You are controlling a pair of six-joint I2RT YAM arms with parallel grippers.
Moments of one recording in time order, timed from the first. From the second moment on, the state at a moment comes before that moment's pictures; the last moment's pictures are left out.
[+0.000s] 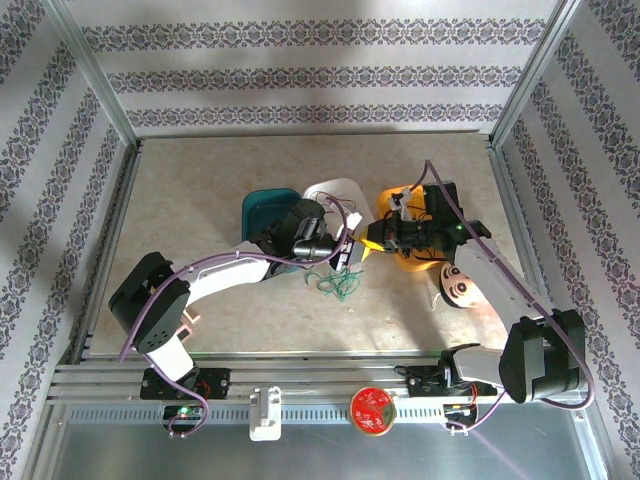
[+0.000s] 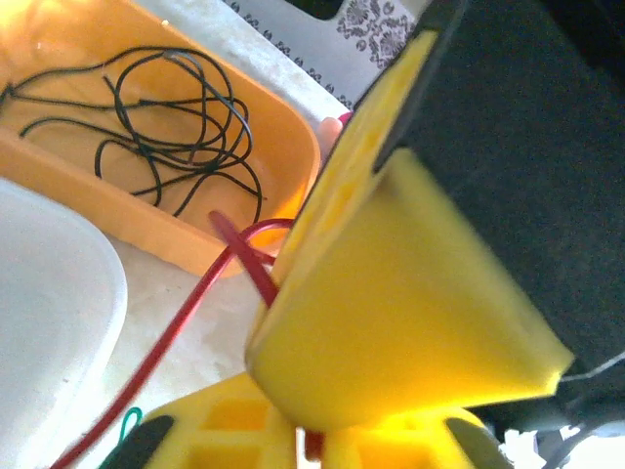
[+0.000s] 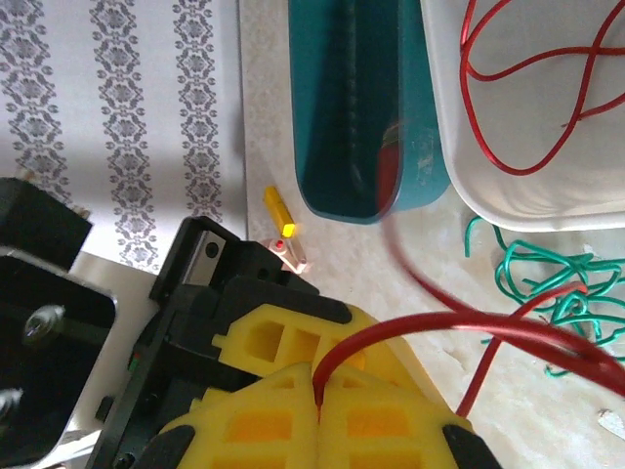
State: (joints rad) left arm -0.78 1.66 1.05 0.16 0.50 -0.35; right arm 0.20 1.27 0.90 -0.47 -0.96 0.73
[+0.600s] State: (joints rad) left arm -0.78 1.63 0.94 0.21 0.44 -0.40; right arm 0.02 1.10 0.85 -0.49 -0.77 0.74
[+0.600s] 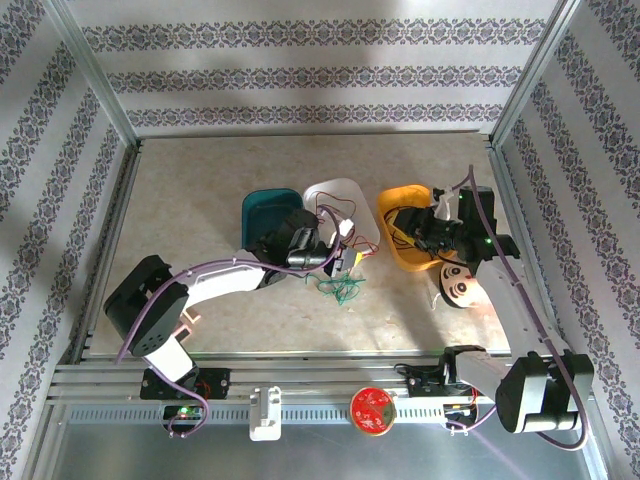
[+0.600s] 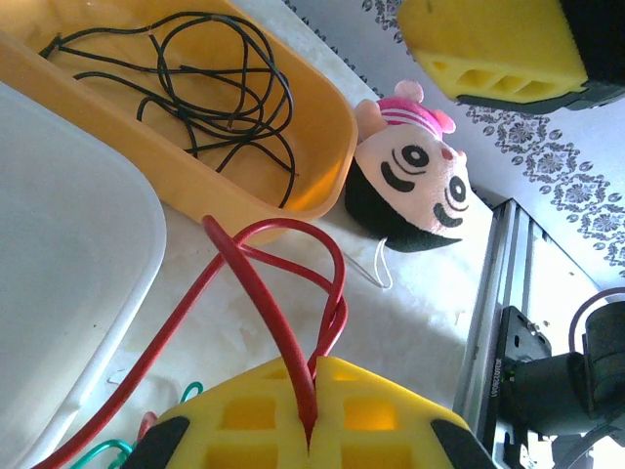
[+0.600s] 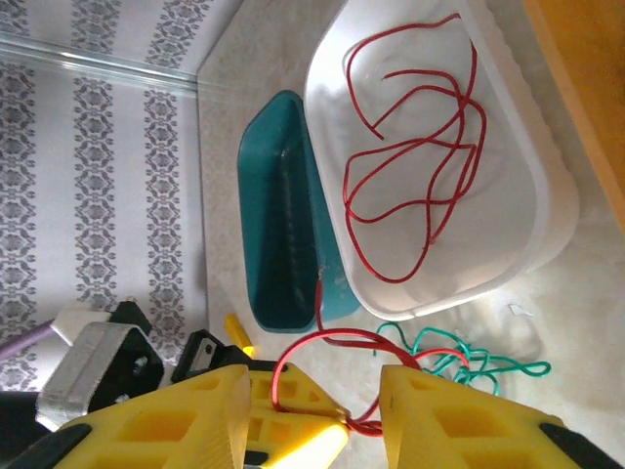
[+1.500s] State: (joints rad) left arm -0.78 1.59 0.91 0.21 0.43 -0.43; right arm 0.18 1.27 0.83 -0.48 -0.80 0.68
